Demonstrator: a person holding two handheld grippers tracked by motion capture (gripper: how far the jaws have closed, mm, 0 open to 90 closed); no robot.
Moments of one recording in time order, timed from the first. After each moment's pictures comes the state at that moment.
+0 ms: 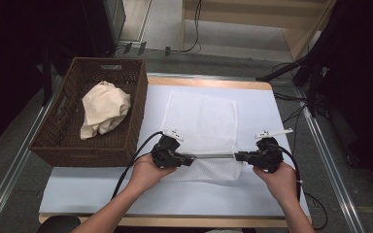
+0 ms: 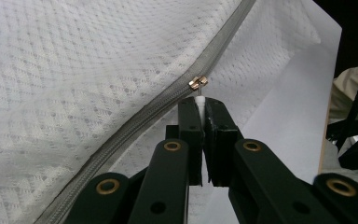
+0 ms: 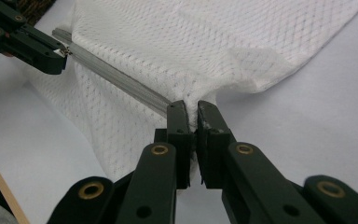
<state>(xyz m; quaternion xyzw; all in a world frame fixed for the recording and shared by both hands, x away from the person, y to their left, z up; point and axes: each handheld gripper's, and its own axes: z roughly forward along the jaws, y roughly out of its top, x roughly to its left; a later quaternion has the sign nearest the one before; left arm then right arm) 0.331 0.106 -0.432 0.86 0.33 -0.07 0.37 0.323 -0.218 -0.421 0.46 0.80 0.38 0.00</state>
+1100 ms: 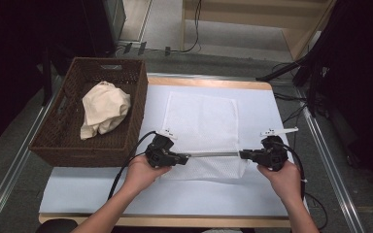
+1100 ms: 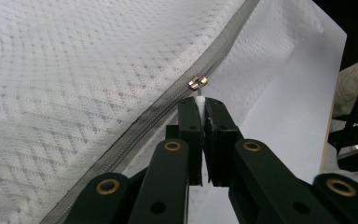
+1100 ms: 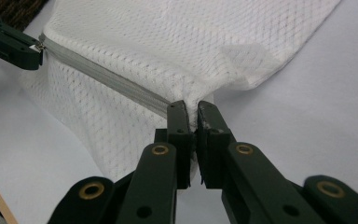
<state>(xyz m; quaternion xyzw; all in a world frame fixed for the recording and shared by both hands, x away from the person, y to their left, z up) 0.329 0.121 -0.429 0.86 0.35 -0.06 0.37 0.327 -0.231 -0.420 0.47 0.80 0.37 0.01</state>
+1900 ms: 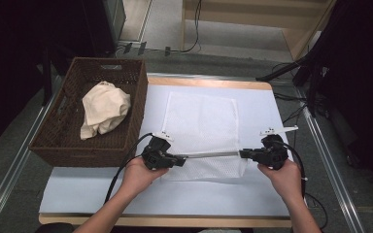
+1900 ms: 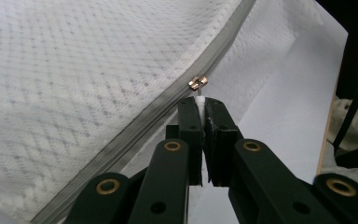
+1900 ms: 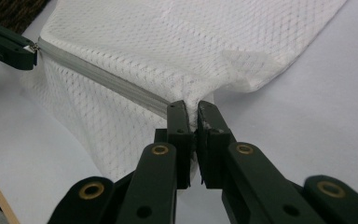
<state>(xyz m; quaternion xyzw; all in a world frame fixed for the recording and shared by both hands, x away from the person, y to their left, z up) 0.322 0.129 -0.428 0.85 0.36 -0.06 0.37 0.330 -0.233 -0.419 0.47 0.80 0.38 0.01</state>
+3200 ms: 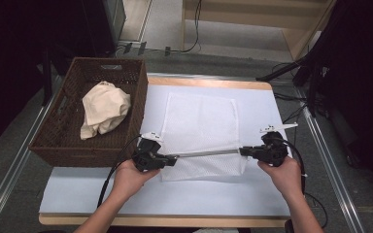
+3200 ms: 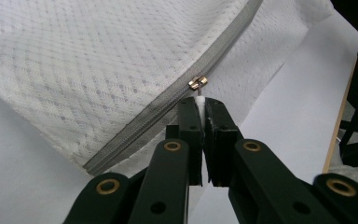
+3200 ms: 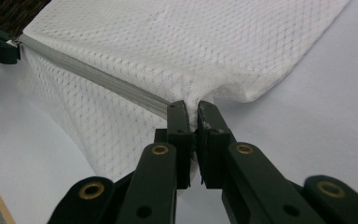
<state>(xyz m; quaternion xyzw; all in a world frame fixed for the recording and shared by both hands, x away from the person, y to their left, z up) 0.313 0.151 -0.423 0.84 0.38 -0.04 0.38 0.338 -0.234 -0.417 0.46 0.80 0.38 0.00</state>
